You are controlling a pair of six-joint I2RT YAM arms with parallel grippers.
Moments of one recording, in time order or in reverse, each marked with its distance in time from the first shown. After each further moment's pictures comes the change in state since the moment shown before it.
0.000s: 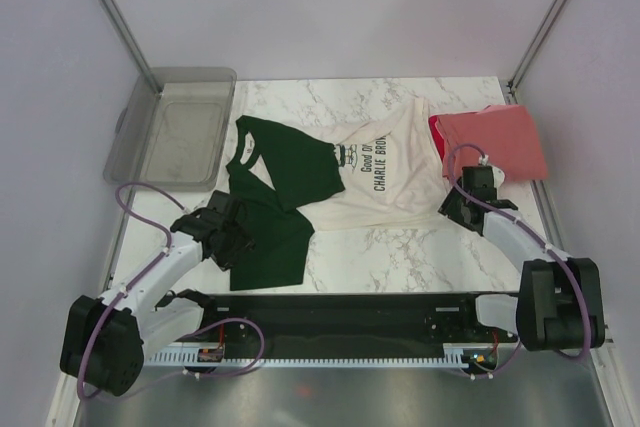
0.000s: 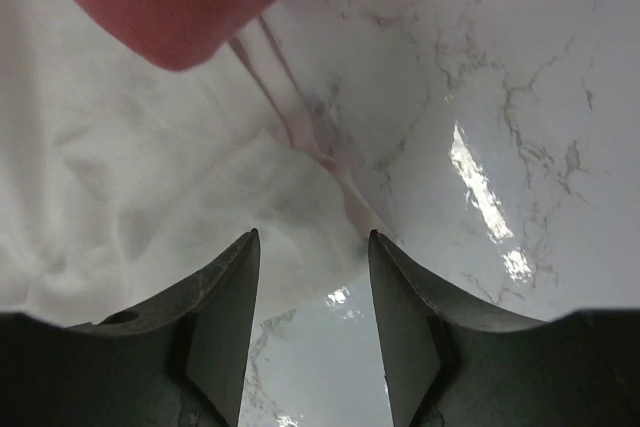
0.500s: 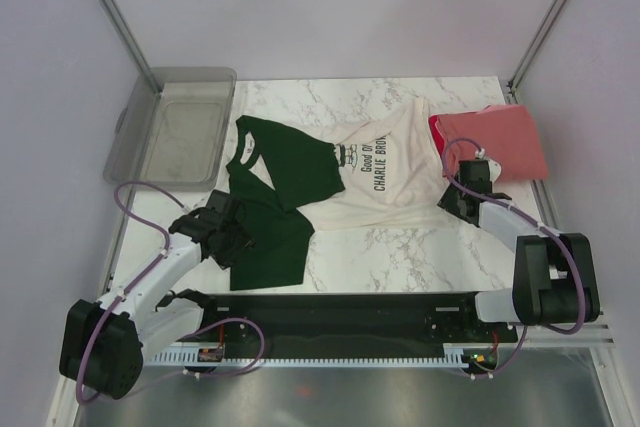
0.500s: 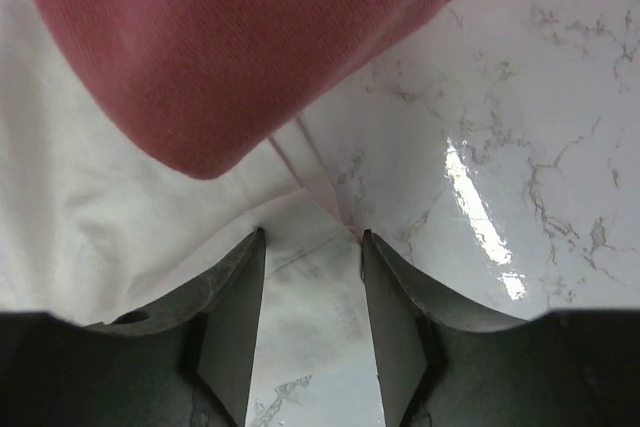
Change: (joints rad) left arm -0.001 -0.024 0.004 0.000 -0.001 0.016; right arm 0.000 0.138 0.041 0.139 0.025 -0.026
